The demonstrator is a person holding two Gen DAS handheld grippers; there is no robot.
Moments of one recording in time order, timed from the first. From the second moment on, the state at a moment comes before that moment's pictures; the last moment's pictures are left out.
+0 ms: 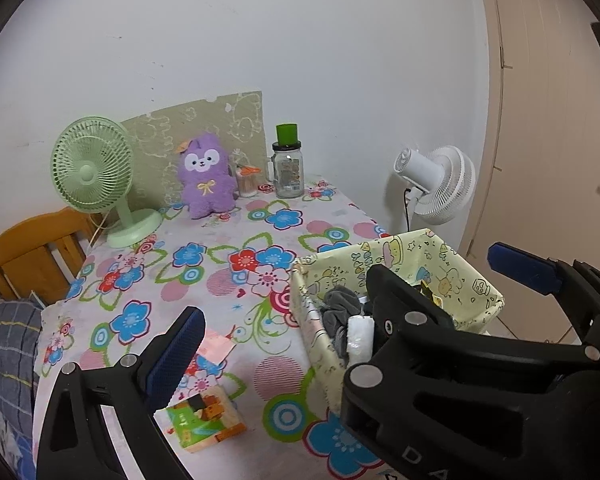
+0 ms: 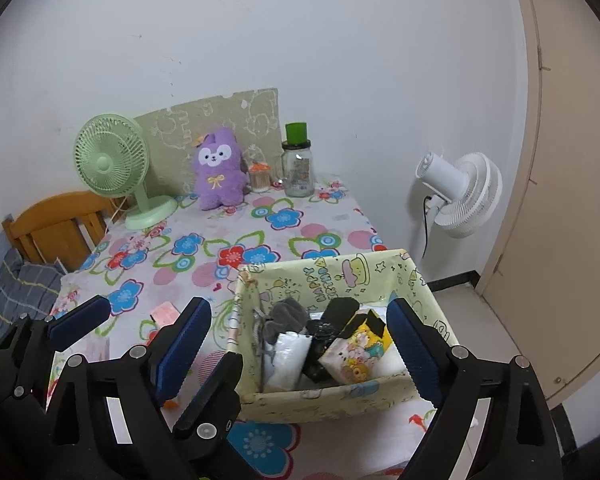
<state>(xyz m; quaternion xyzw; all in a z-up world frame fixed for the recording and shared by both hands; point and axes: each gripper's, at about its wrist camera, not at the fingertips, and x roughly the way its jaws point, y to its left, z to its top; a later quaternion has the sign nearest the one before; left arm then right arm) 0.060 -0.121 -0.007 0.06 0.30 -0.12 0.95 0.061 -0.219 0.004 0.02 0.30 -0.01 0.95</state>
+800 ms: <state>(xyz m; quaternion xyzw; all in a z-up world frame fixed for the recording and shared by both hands) 0.028 -0.037 -0.019 0.06 0.29 -0.08 0.95 0.032 -0.131 -0.006 -0.01 0.26 0.02 0.96</state>
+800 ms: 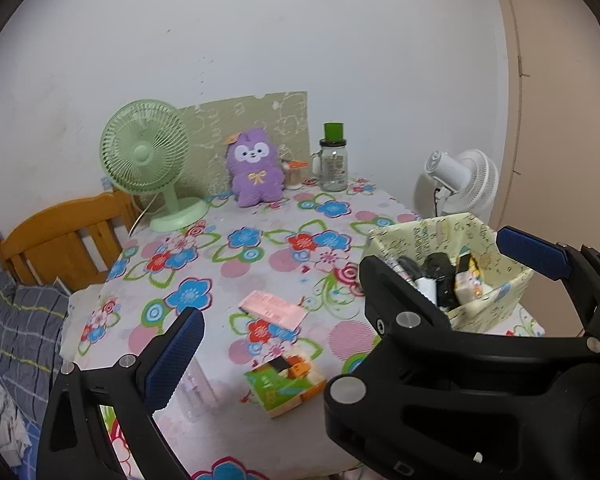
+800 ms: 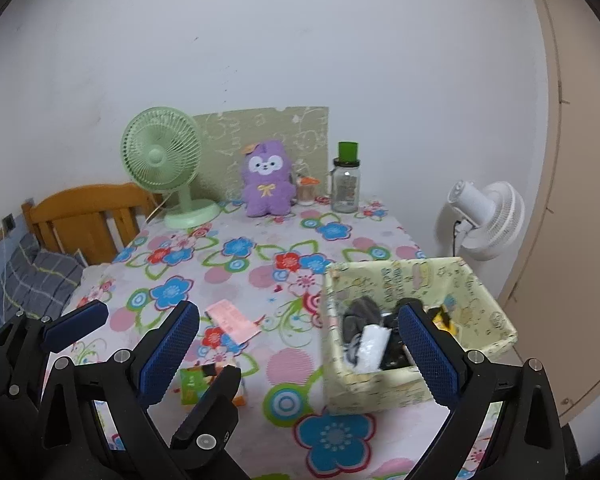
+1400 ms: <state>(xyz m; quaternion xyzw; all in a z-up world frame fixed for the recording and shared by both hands) 0.041 0.012 -0.068 0.04 0.32 -0.06 0.94 0.045 -0.084 -0.054 -0.01 0.28 0.07 0.96</state>
